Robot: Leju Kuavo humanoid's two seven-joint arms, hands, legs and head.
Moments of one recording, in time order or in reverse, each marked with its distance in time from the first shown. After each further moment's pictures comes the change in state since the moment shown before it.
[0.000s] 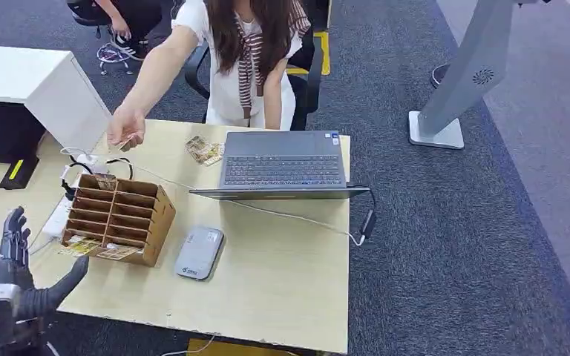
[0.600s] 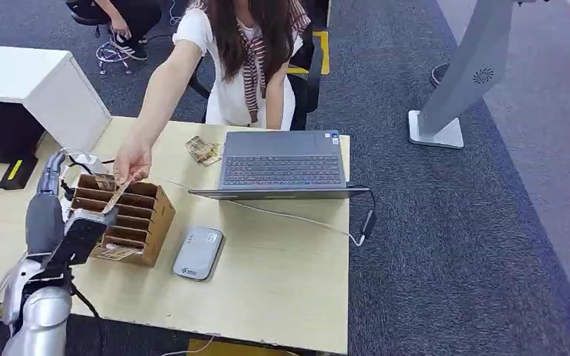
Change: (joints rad) left arm -0.272 0.168 -0.228 0.202 -0.449 0.242 0.163; right arm -0.006 -0.024 0.068 0.008 0.139 0.019 0.040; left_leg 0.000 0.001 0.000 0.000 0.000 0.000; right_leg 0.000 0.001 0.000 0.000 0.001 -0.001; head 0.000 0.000
